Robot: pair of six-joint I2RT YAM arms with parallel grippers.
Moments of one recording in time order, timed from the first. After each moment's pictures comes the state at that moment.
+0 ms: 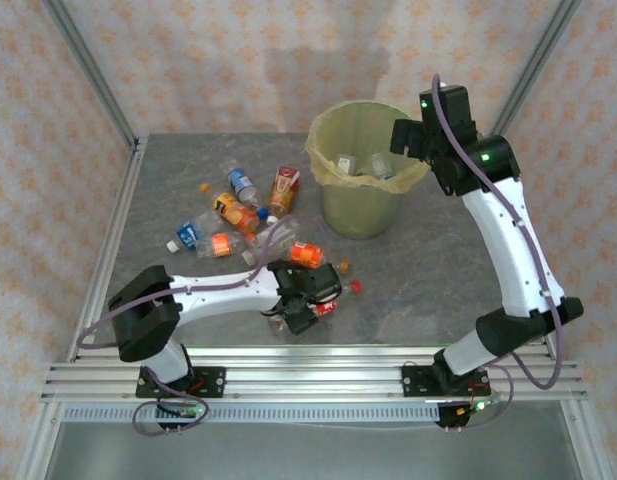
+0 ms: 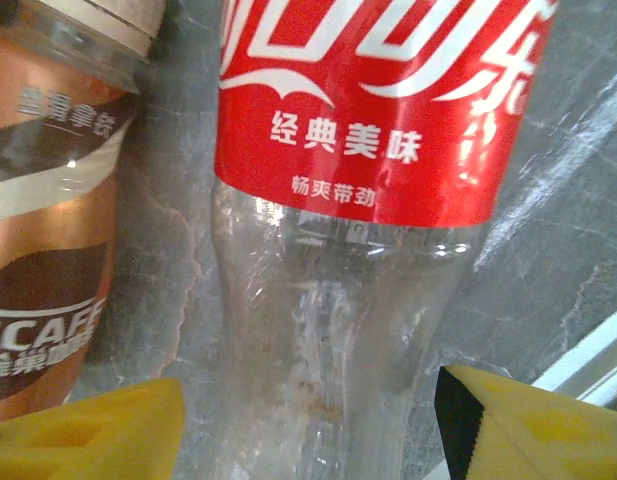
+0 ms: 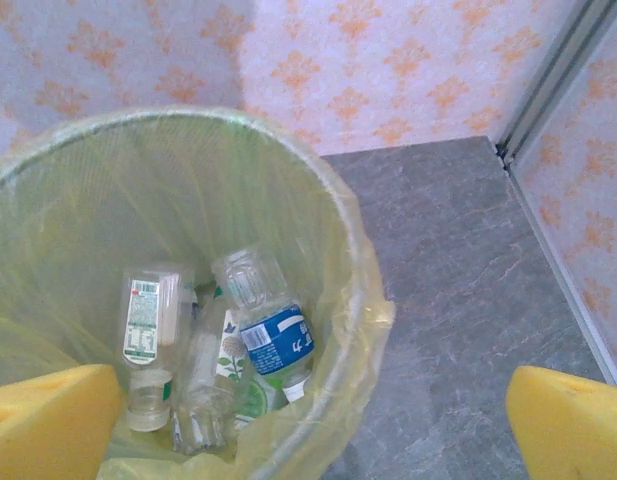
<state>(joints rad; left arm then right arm) -1.06 1.64 1.09 -0.91 -0.20 -0.11 0.38 1.51 1.98 -1.12 0.42 0.33</state>
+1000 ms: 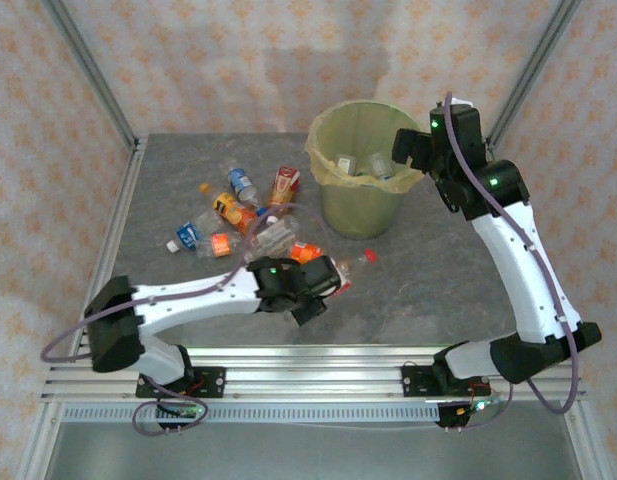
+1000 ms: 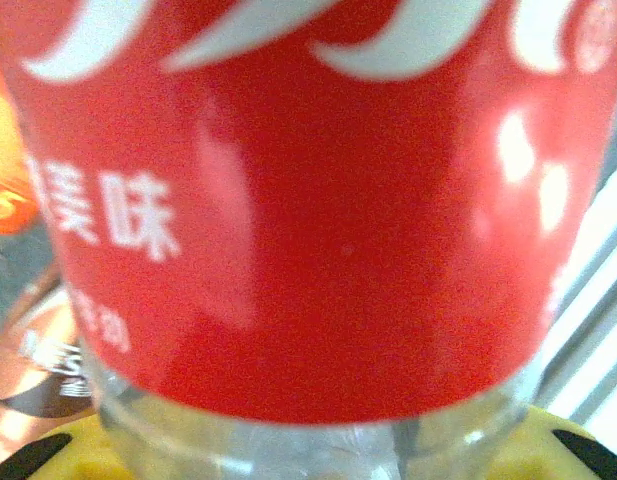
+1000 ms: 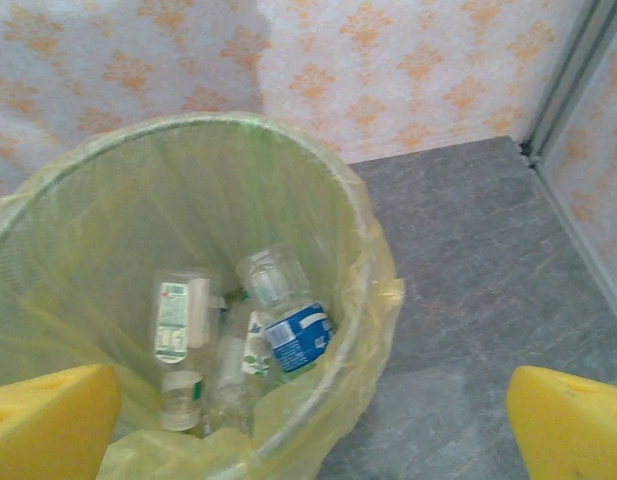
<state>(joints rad) -1.09 1.46 1.15 -0.85 -0.18 -0.13 0.38 1.36 1.77 -0.98 0.35 0.38</state>
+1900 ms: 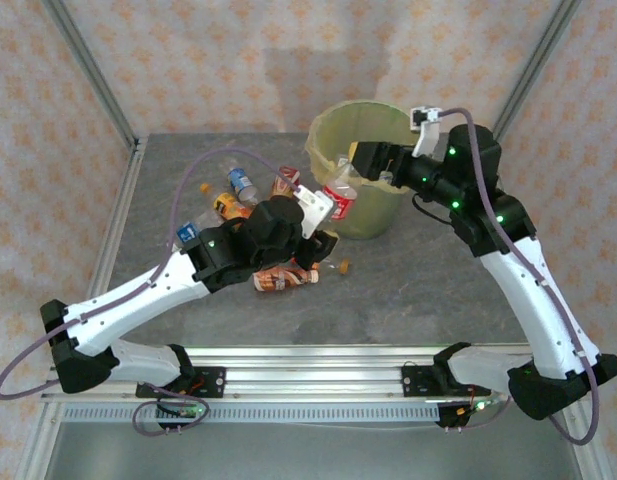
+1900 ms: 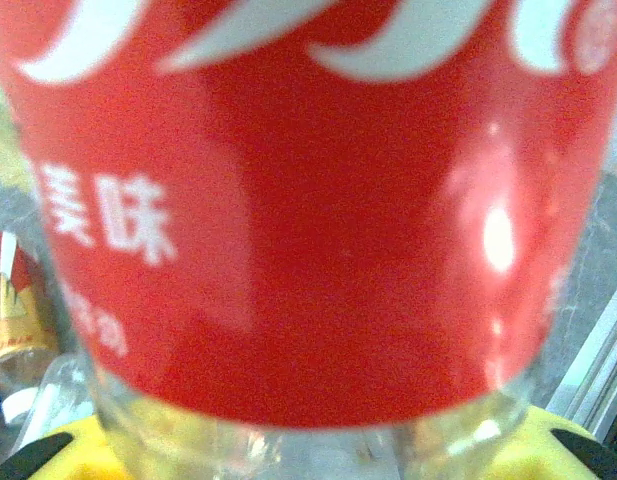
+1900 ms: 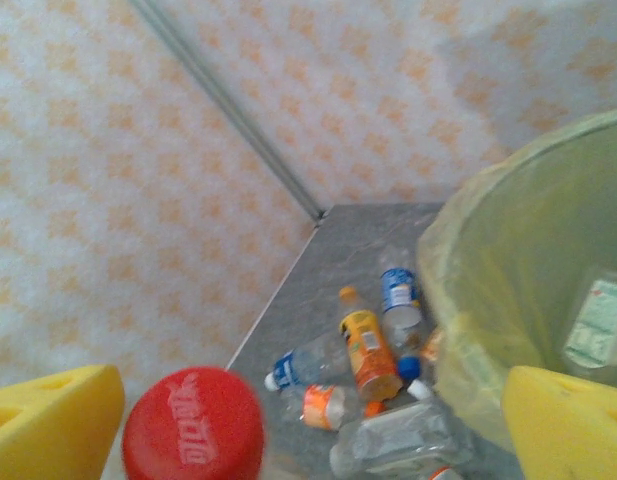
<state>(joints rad) -0.95 1.30 1.37 -0.62 -0.17 -0.16 0.45 1.18 1.52 -0.55 -0.35 0.51</state>
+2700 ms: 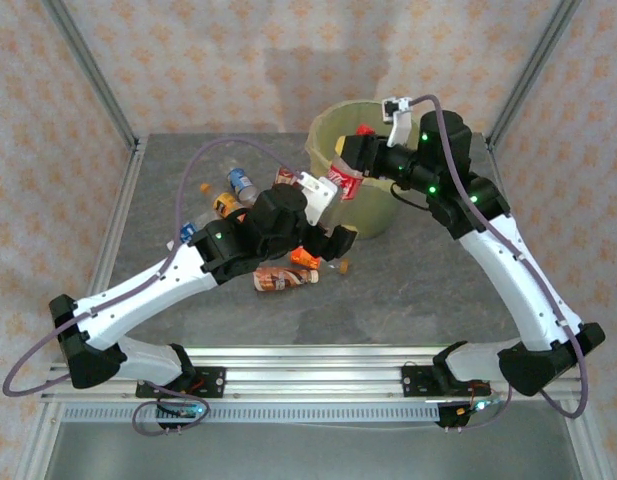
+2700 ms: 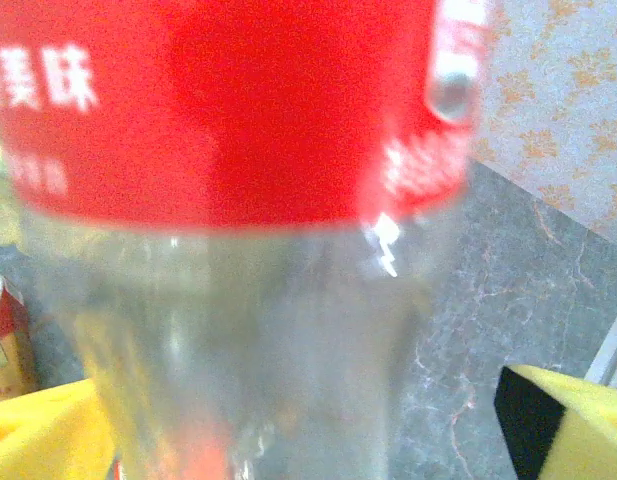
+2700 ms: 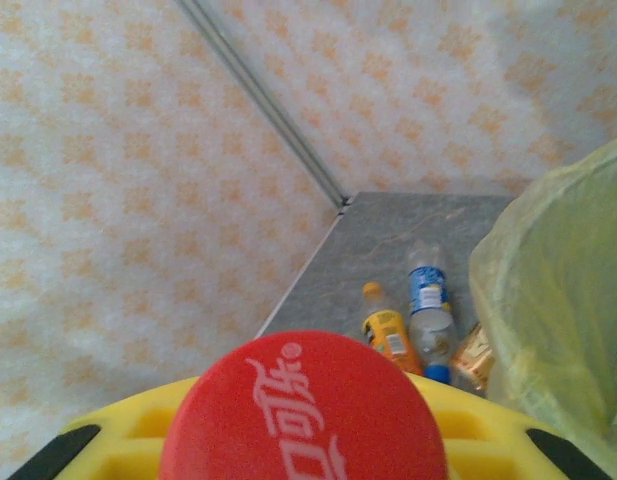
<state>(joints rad) -0.92 1.34 1.40 -0.54 -0.15 -0.17 0.50 1.31 1.62 -0.52 -0.34 0.49</state>
